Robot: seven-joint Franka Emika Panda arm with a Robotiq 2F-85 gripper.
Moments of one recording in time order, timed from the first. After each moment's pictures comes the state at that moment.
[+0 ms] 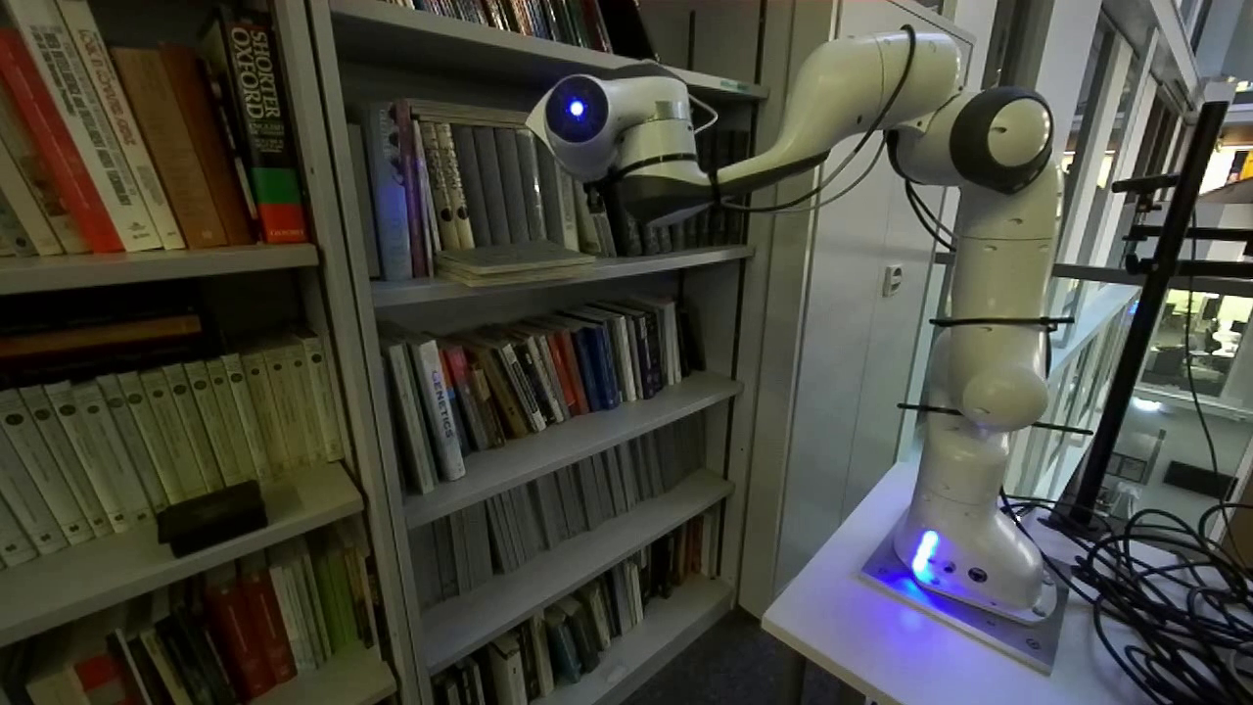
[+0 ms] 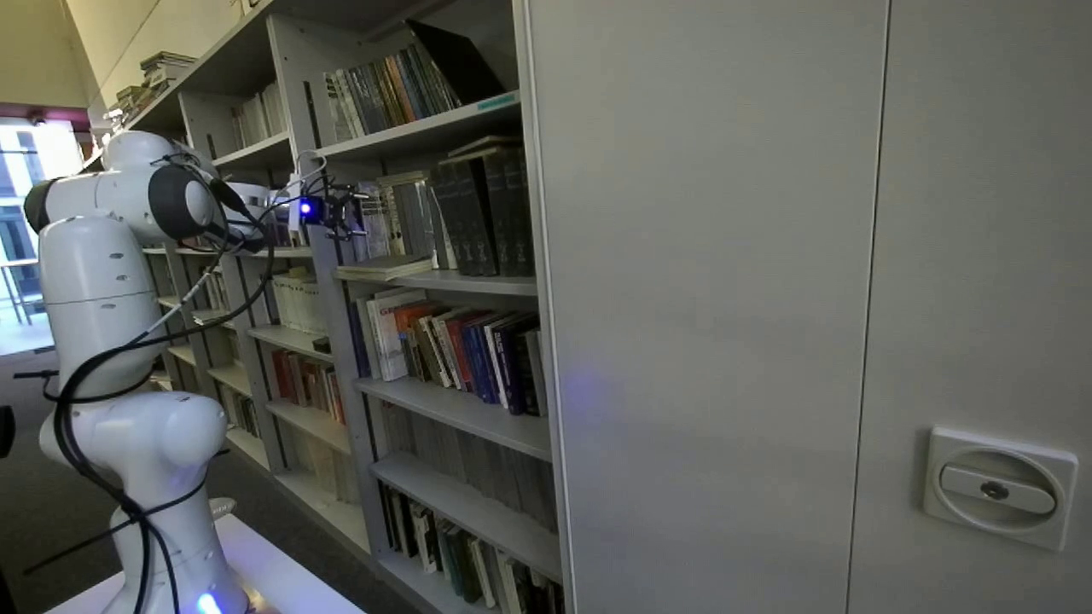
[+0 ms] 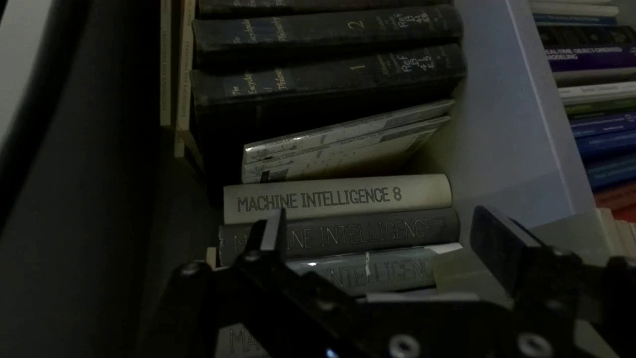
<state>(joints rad) 0.41 0.04 0.37 -1.67 -1.41 1.61 0.05</state>
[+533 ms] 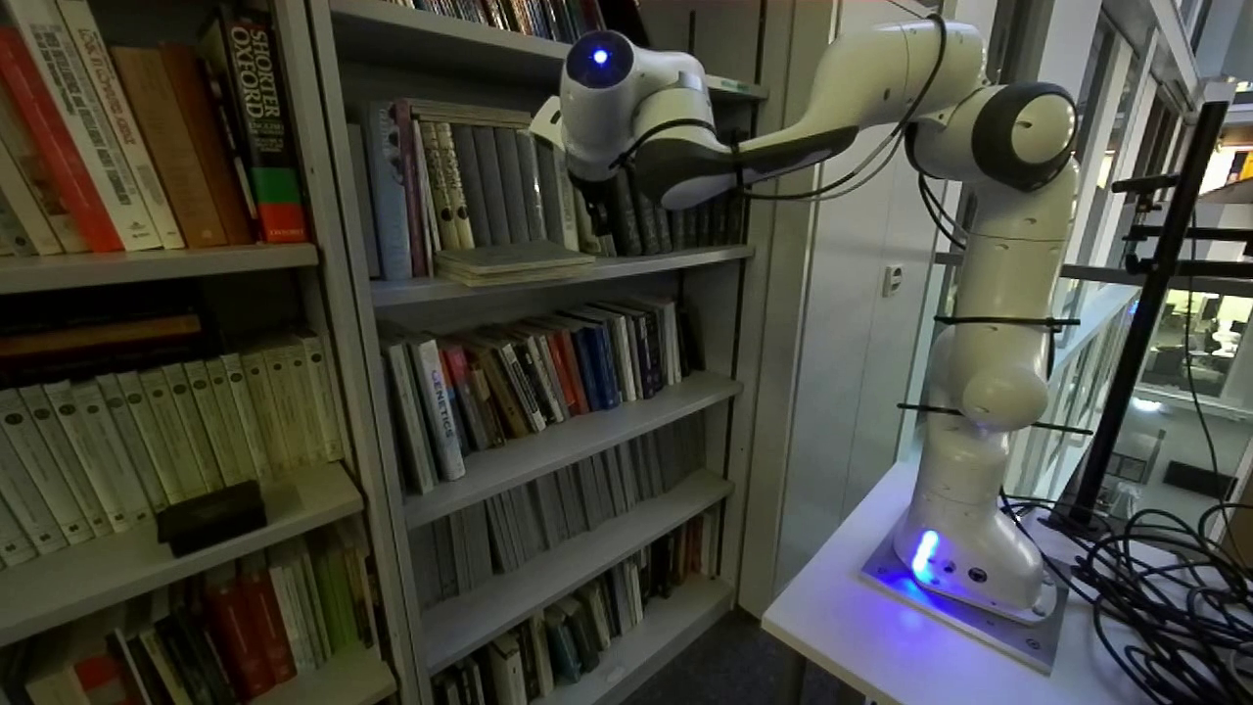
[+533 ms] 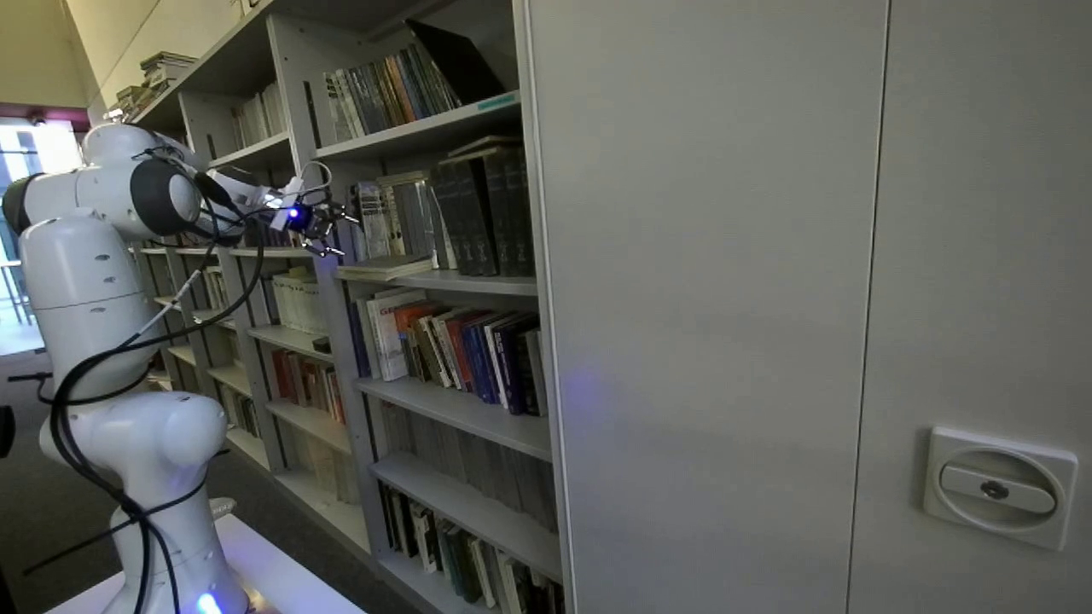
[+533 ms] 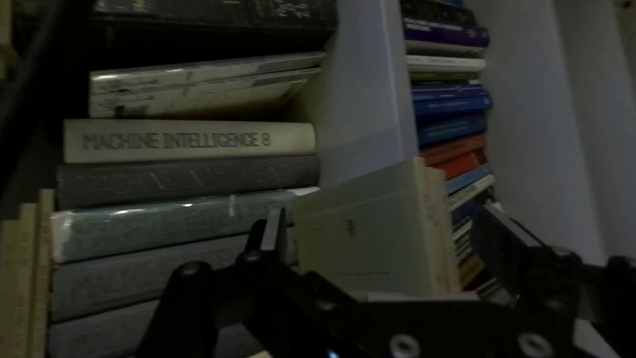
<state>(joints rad) 0.42 -0.03 0.38 -1.71 -1.05 1.74 -0.17</state>
